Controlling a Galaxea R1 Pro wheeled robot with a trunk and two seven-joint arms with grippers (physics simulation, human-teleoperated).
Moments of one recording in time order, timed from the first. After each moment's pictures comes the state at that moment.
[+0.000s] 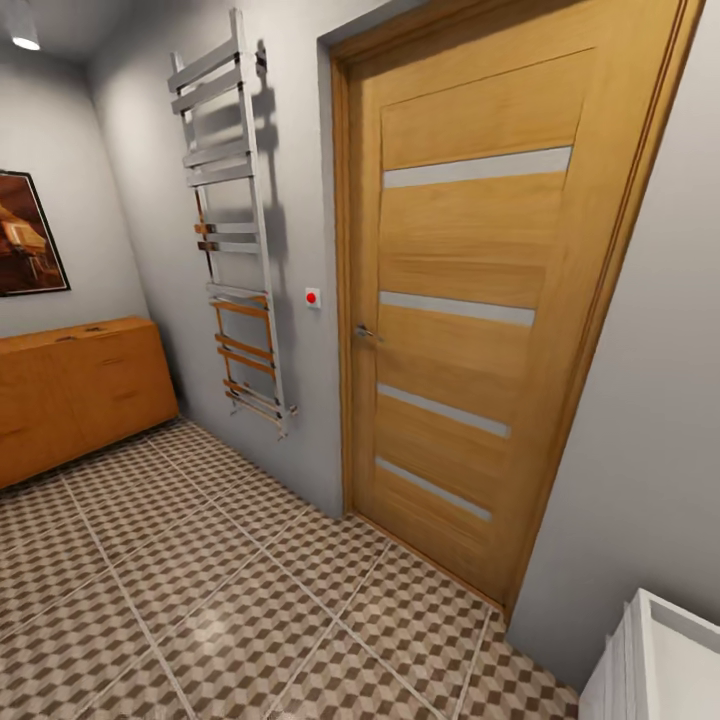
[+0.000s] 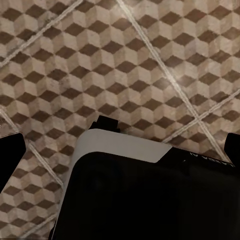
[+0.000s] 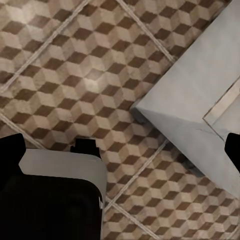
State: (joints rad) left arm -0.21 -0.02 -0.22 -0.02 0.50 -0.10 0.09; right arm -0.27 0.01 0.06 0.03 0.10 -0.10 -0.18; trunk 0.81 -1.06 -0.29
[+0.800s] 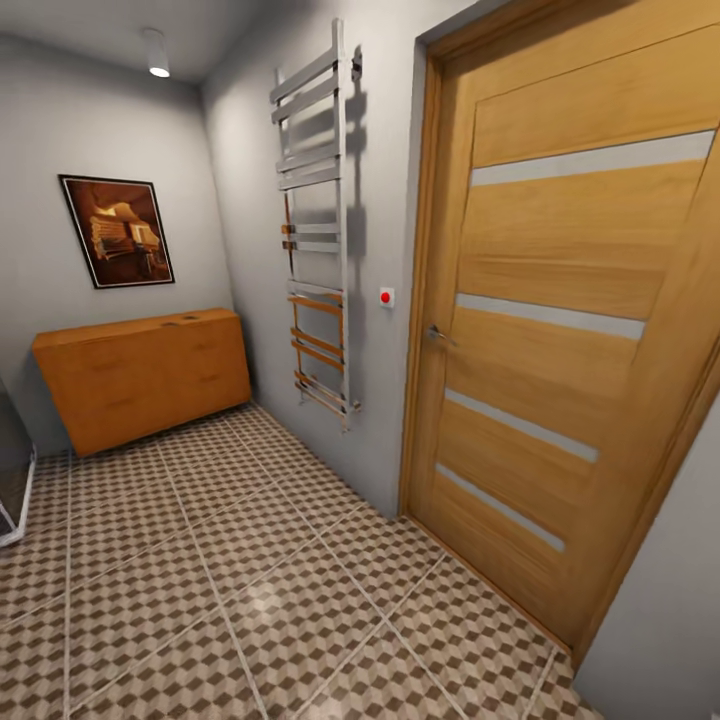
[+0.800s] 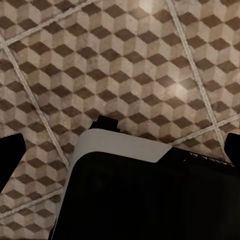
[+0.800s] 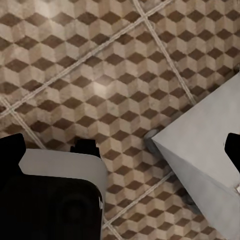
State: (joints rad) left arm -0.21 -0.02 -0.22 -0.02 0.50 -0.09 0.09; right arm -0.27 0.01 0.06 0.03 0.10 -0.10 -0.18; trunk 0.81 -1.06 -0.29
